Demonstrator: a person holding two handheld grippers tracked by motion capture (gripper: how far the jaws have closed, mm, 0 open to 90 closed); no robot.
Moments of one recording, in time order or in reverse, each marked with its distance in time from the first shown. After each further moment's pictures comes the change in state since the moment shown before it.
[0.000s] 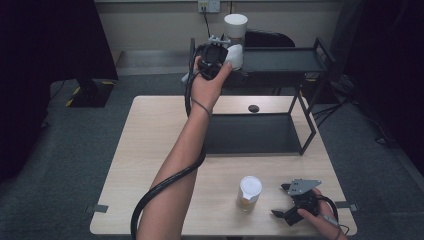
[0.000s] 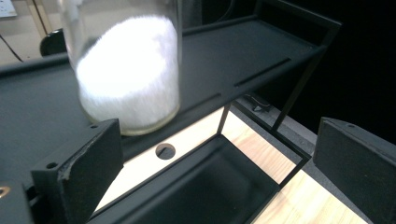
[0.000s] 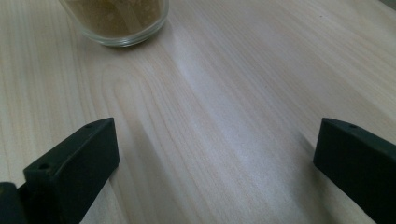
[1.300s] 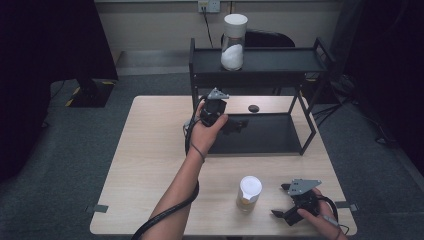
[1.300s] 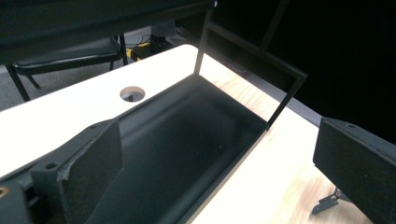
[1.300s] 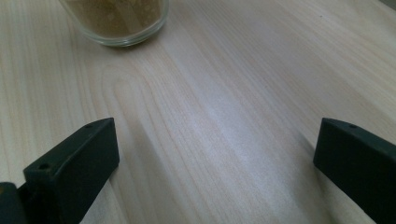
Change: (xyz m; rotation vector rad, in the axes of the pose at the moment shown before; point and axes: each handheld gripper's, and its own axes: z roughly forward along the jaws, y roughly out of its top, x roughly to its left) left arm 0.022 -0.109 0.036 0.089 -0.128 0.006; right arm 0.000 0.000 0.000 0.000 -0.001 -0.001
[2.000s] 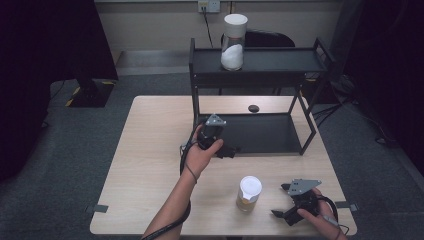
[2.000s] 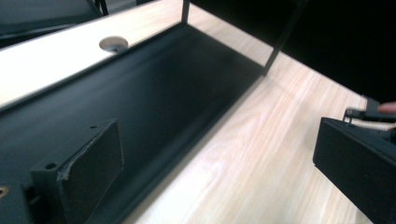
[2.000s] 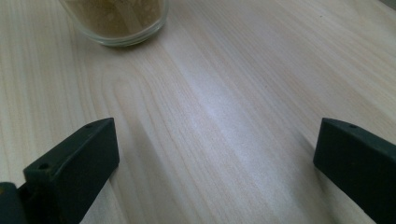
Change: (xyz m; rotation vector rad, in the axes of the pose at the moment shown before) left arm 0.001 -0.053 0.006 0.092 -0.034 0.057; right arm 0.000 0.000 0.000 0.000 0.000 0.001
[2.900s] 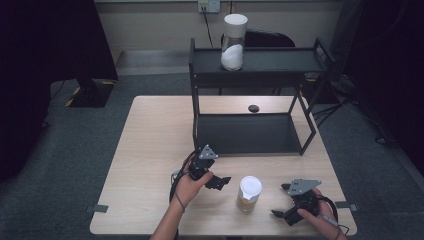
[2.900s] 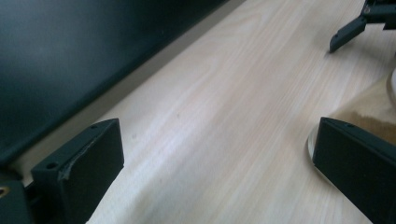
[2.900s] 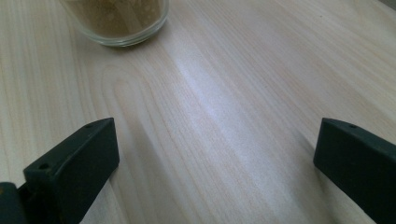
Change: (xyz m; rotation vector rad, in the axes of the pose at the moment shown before) left arm -0.008 -0.075 0.000 0.128 -0.003 0.032; right arm 0.000 0.000 0.000 0.000 0.000 0.000
